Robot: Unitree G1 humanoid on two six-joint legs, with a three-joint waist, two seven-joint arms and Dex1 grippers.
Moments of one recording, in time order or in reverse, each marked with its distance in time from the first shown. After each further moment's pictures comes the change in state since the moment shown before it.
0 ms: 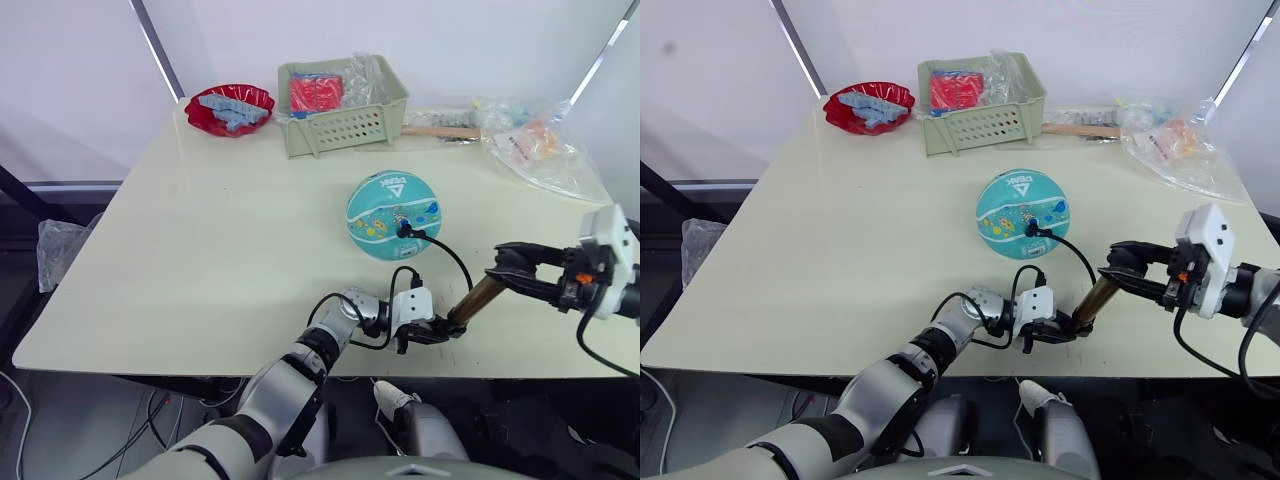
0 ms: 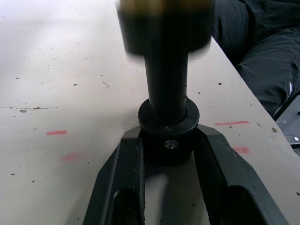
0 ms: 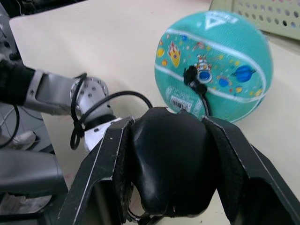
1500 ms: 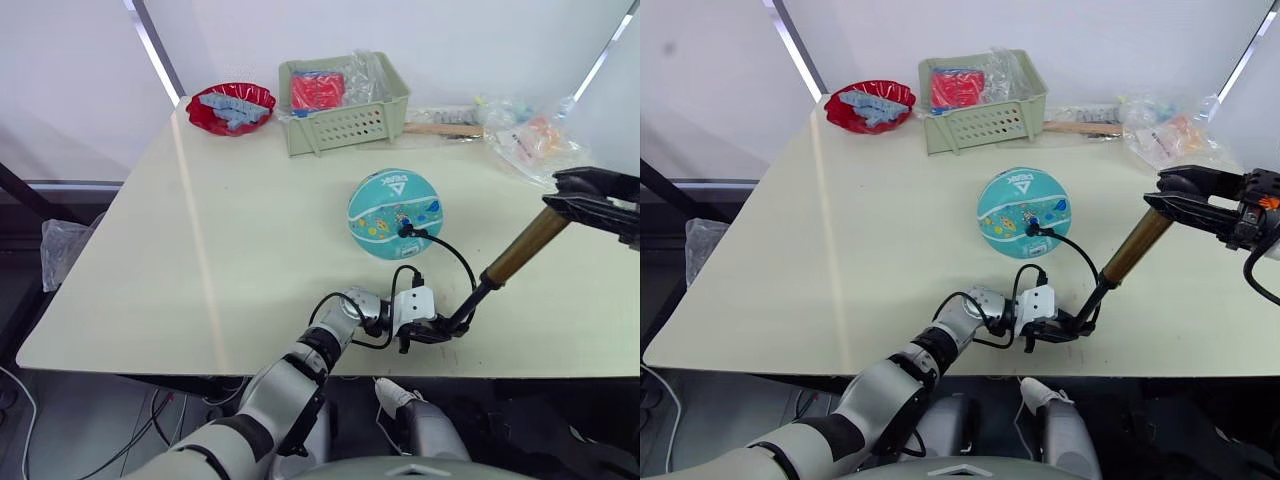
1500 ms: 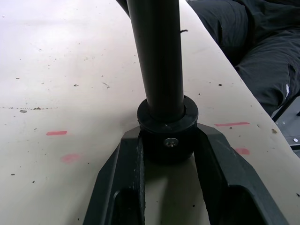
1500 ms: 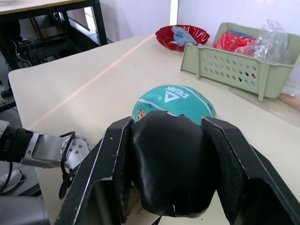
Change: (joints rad) left arm -0.004 -0.007 0.004 0.000 -0.003 -0.001 -0.001; right arm -0.289 -0.180 -0.260 0.136 0.279 0.259 0.019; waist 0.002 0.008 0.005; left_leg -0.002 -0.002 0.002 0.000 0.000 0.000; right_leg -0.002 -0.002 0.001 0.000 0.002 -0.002
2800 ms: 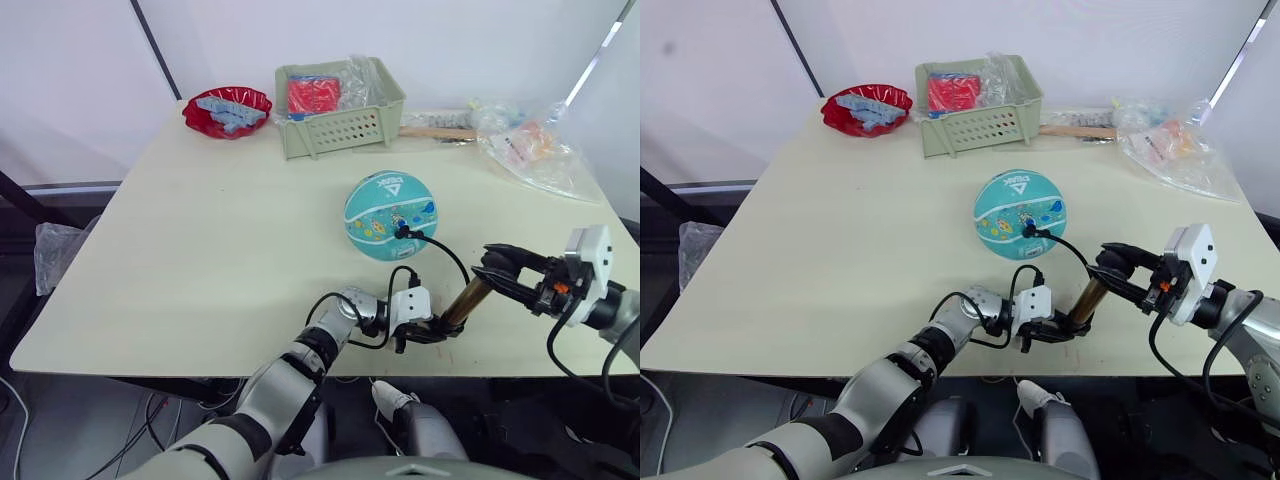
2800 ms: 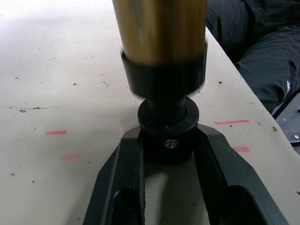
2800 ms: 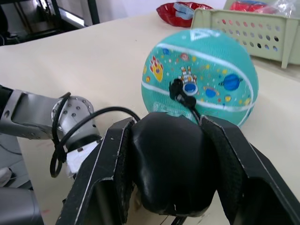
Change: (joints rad) left arm -0.001 0.013 -0.002 0.011 0.002 0.000 0.002; right arm 0.299 0.383 0.279 -0.103 -0.356 -0.399 -0.044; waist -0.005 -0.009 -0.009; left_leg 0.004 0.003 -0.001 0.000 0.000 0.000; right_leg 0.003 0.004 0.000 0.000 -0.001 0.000
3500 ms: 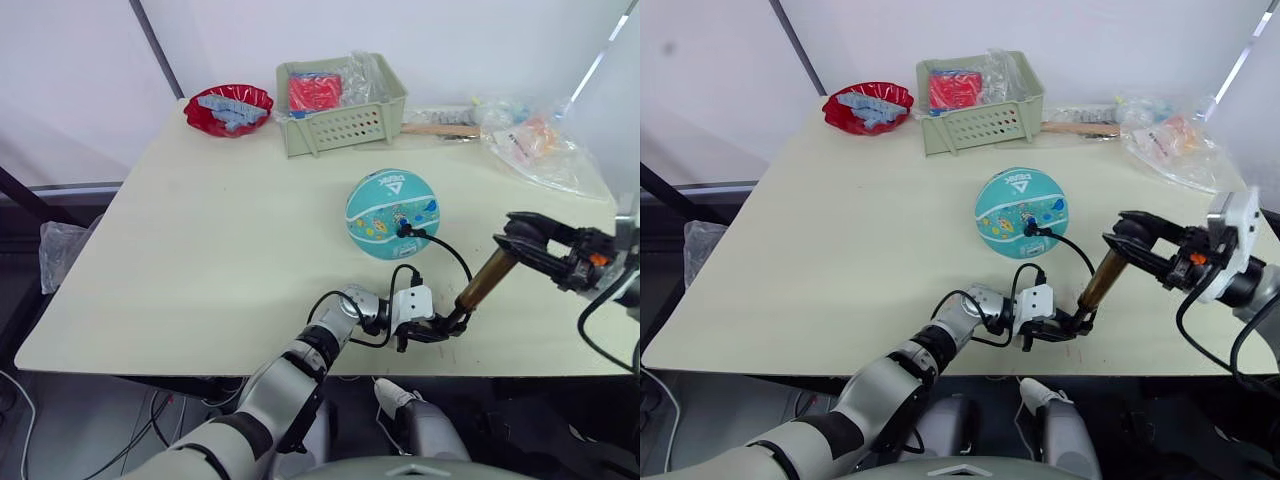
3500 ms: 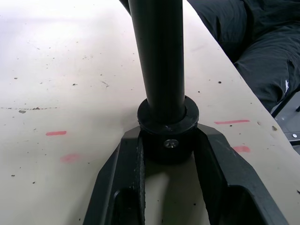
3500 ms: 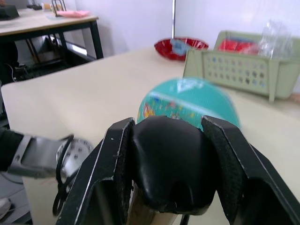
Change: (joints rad) left arm -0.010 -0.007 0.000 0.000 0.000 -0.004 -0.003; right arm -0.139 -0.105 -0.175 -0.018 0.242 0.144 -0.031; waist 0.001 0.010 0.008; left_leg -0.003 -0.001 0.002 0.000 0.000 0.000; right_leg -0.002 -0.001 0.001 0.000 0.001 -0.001
